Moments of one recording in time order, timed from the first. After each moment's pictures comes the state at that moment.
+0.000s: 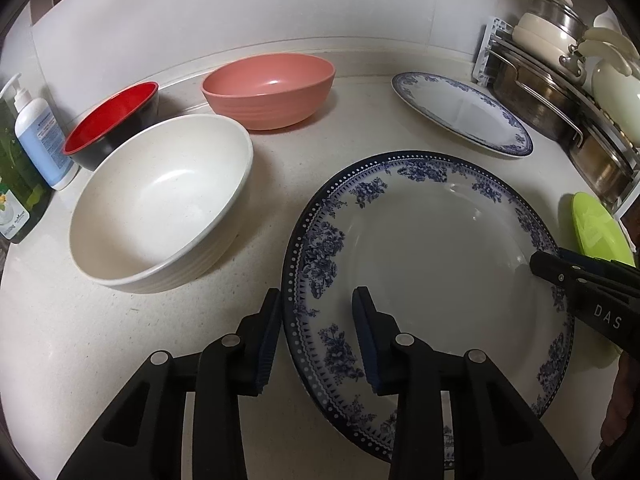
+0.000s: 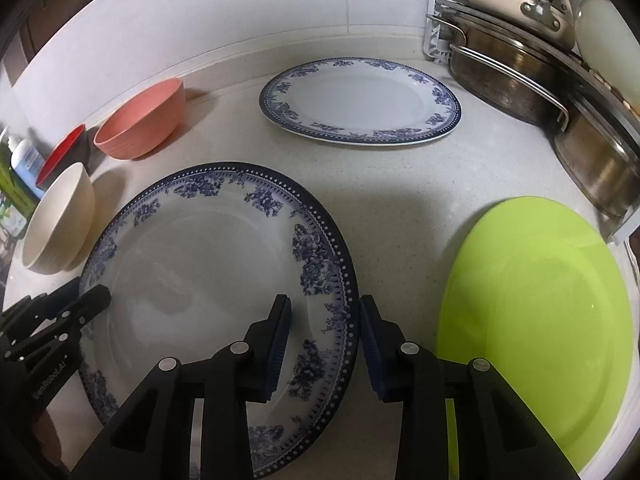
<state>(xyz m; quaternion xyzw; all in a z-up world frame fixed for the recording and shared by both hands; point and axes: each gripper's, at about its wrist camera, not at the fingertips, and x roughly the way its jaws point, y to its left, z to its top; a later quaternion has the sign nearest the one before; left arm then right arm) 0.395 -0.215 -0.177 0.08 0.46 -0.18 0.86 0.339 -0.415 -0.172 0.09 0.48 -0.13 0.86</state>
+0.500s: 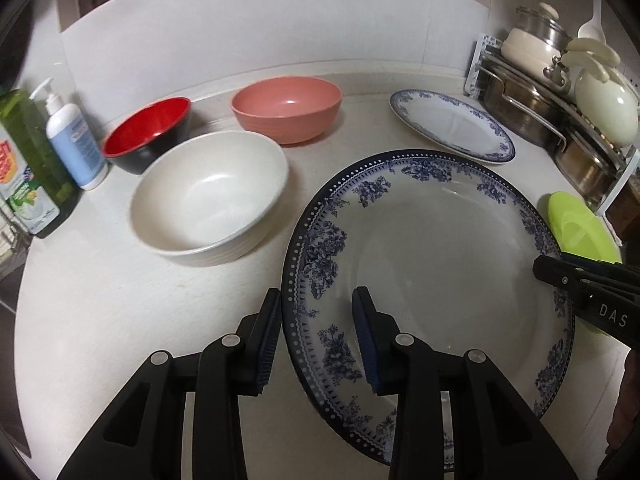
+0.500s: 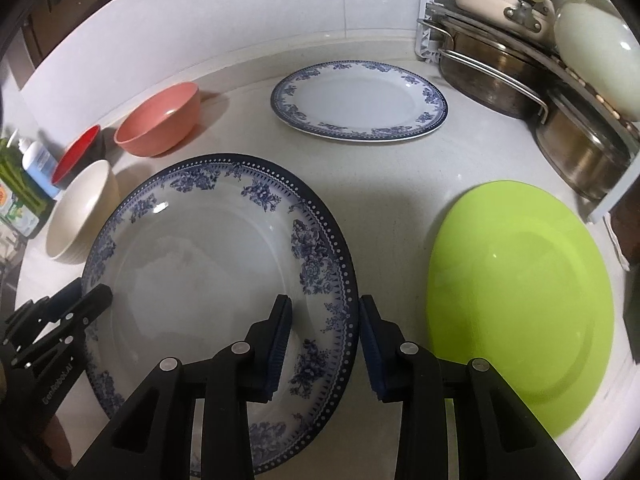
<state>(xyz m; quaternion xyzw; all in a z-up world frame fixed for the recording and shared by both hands) 0.364 -0.187 -0.143 0.08 0.45 -0.17 0.87 0.313 -0.389 -0.142 0.10 0.48 -0.14 0.86</state>
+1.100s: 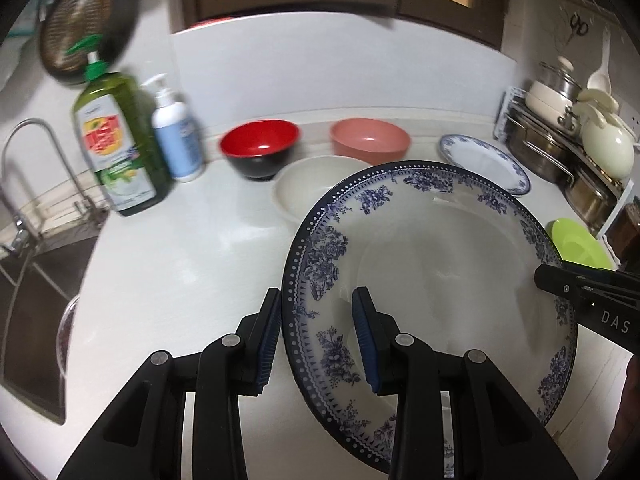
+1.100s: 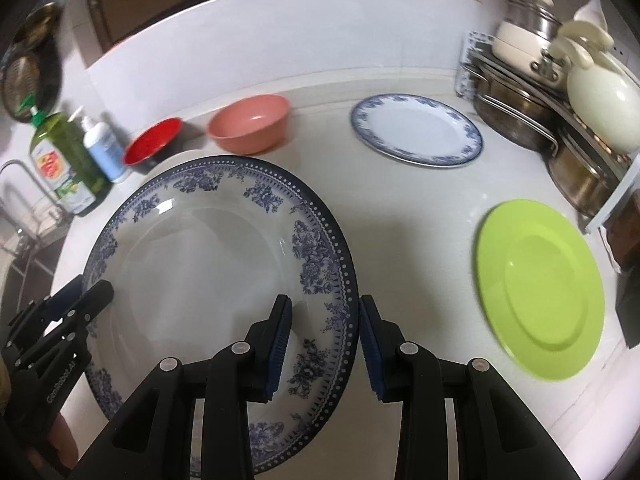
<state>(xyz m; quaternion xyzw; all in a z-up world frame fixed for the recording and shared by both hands) 0.309 -0.079 -0.096 0.05 0.40 -0.11 0.91 0.277 -0.295 -0.094 0.07 0.46 -0.09 0.88</state>
